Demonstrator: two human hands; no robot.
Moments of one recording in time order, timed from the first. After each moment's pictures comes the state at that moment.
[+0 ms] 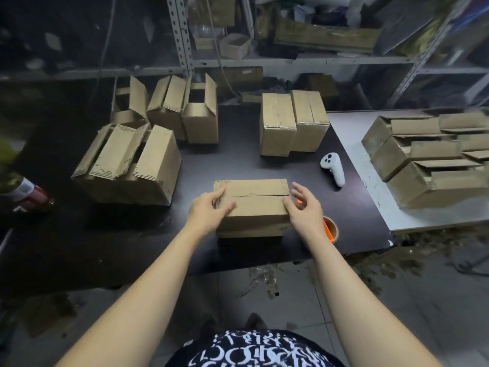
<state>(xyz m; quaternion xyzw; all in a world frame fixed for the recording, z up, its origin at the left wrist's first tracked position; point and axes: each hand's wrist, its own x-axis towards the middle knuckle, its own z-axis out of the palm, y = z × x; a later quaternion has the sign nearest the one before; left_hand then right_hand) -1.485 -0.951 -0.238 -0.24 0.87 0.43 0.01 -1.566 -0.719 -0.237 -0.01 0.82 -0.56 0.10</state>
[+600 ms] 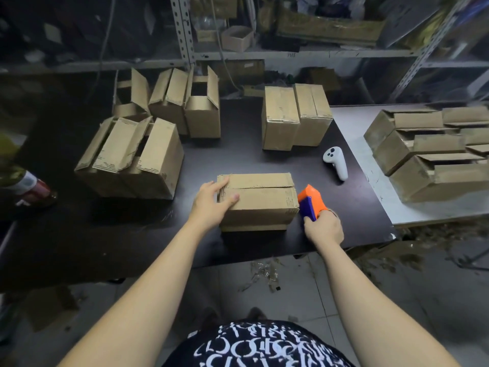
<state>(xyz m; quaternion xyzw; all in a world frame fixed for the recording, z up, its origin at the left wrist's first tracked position) -1.480 -0.952 -0.244 -0.24 0.84 0.48 -0.02 -1.568 -0.688 -0.277 0.15 0.96 -0.23 0.11</state>
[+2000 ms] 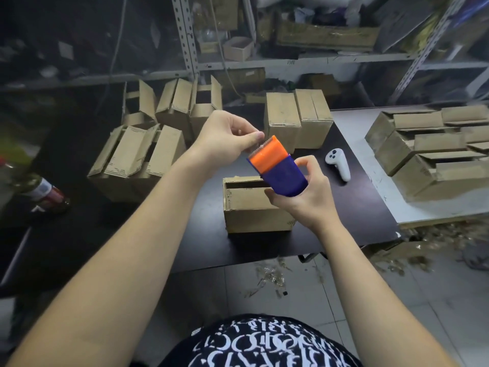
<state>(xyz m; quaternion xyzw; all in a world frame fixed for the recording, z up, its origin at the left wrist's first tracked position) -1.506 -0.942 -0.068 -0.06 0.86 0.49 -0.10 -1.527 -0.736 -0.158 -0.21 0.80 -0.56 0.01</state>
